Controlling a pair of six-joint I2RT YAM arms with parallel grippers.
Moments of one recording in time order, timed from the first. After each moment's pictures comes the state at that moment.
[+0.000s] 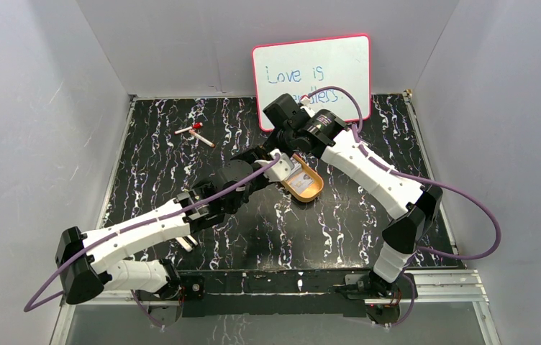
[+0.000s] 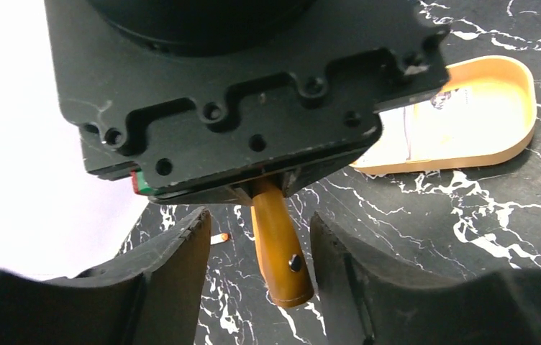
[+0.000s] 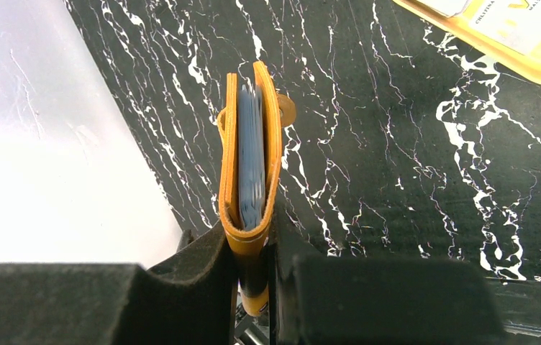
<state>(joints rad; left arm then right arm) -1.04 1.19 0.99 -0.11 -0.52 0.56 0.88 1.71 1.88 -1.08 0.17 1.34</state>
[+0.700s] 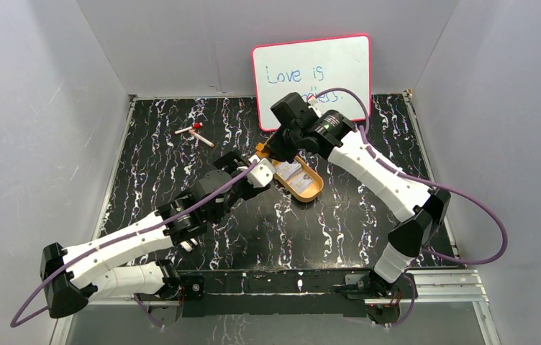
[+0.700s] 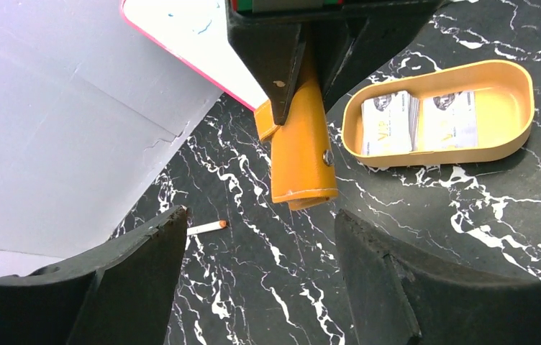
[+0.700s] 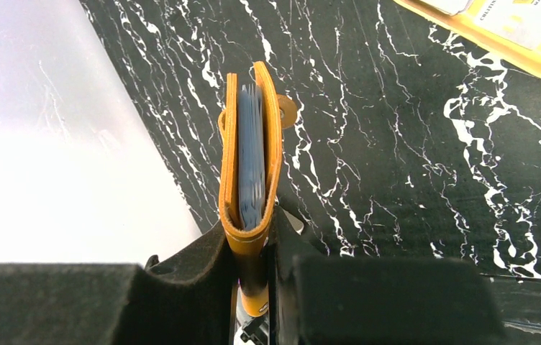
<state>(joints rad) -1.04 1.03 0.87 -0.09 -0.54 0.53 0.85 1.67 1.83 -1.05 0.14 1.36</state>
